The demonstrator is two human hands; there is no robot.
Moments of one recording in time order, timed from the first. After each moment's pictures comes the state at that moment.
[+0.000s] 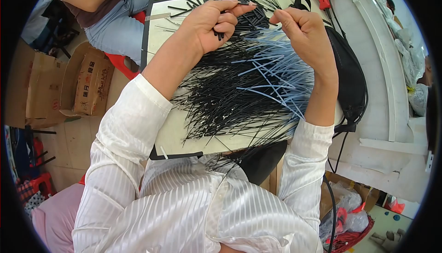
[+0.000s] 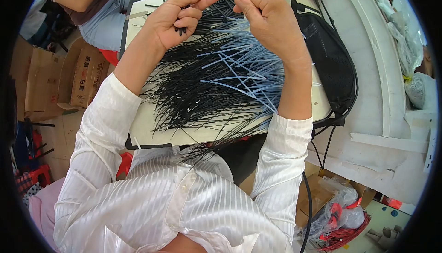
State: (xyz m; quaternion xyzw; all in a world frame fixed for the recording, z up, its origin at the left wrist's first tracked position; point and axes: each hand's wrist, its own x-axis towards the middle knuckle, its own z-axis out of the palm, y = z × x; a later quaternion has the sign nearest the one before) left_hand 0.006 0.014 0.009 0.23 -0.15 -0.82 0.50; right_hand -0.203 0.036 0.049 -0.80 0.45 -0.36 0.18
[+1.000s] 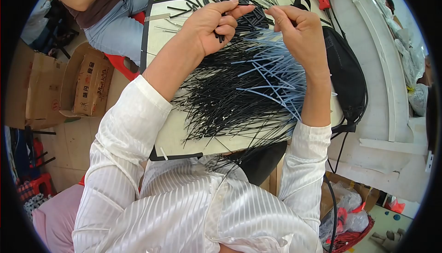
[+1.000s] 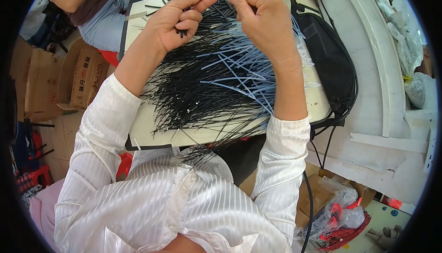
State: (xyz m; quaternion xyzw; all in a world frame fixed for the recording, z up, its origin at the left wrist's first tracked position) left_hand 0.003 0.013 0.006 0.26 -0.15 -0.81 0.50; right_hand -0.186 0.037 0.042 -0.77 0.46 -0.41 0.16
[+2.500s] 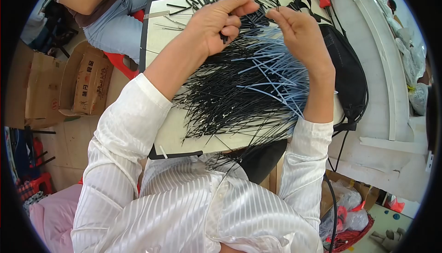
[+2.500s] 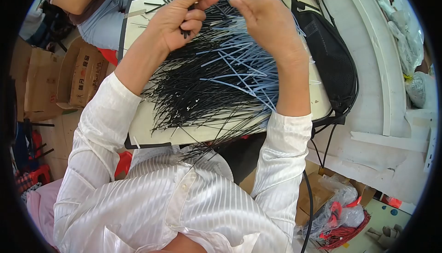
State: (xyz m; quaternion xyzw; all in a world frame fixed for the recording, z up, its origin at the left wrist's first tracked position) left_hand -0.007 0.006 -0.004 0.27 -0.22 -0.77 0.54; right_hand -0.209 0.032 0.041 -0.83 0.49 -0.27 0.02
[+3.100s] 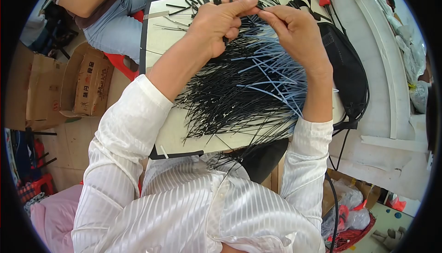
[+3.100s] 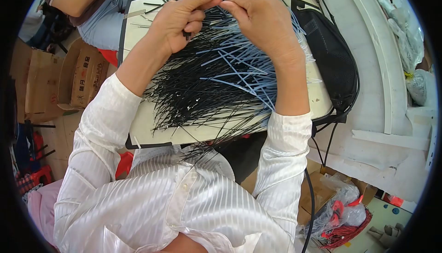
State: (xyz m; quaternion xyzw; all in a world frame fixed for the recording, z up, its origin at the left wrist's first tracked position) left_hand -0.019 0.035 0.020 0.40 -0.30 -0.67 0.55; right_hand -0.192 0.037 0.041 -0.84 0.45 -0.30 0.00
